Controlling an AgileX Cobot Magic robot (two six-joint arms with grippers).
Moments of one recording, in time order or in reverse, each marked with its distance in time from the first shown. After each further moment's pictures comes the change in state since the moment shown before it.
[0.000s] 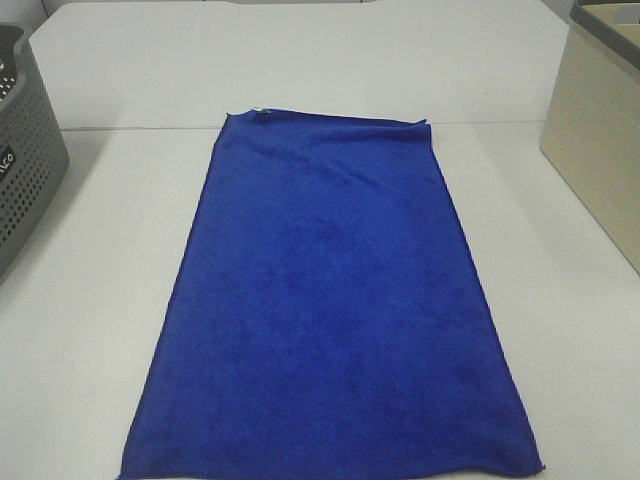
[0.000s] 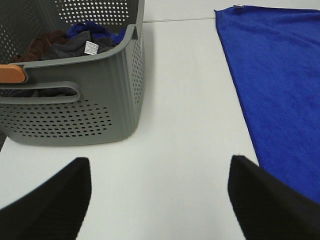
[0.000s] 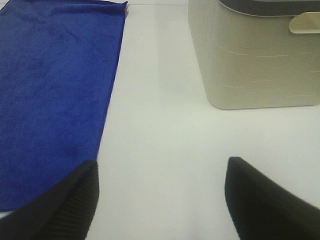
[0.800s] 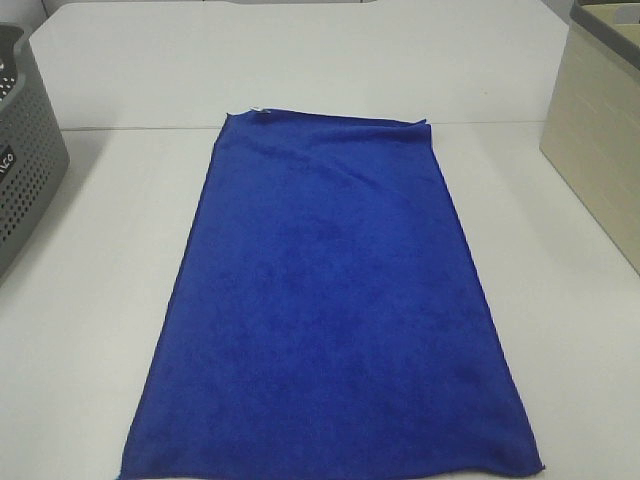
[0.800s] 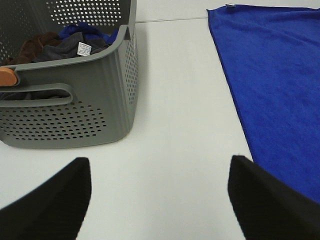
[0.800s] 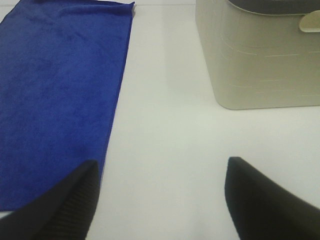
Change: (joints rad) left arm -0.027 0.000 0.000 -0.001 0.000 0.000; right arm 0.000 0.000 0.002 0.029 -0.001 0.000
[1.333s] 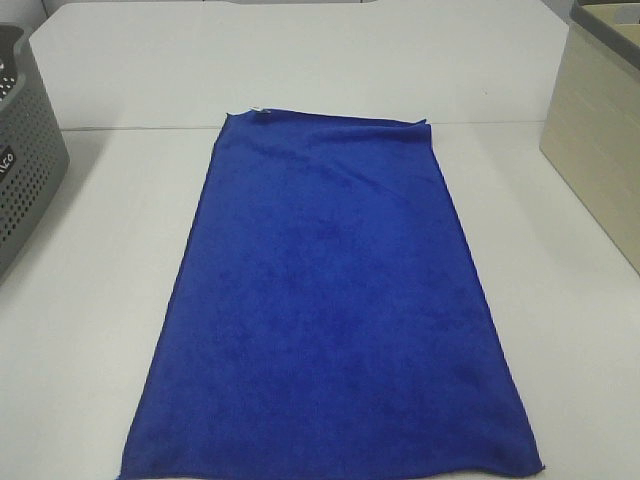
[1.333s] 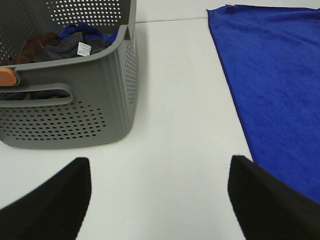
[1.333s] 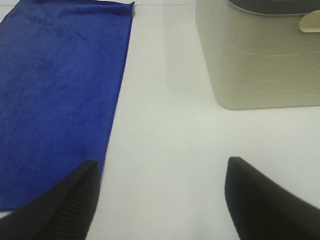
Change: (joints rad) left arm 0.000 0.000 0.000 0.000 0.000 0.000; right arm 0.000 0.000 0.000 0.001 0.000 0.000
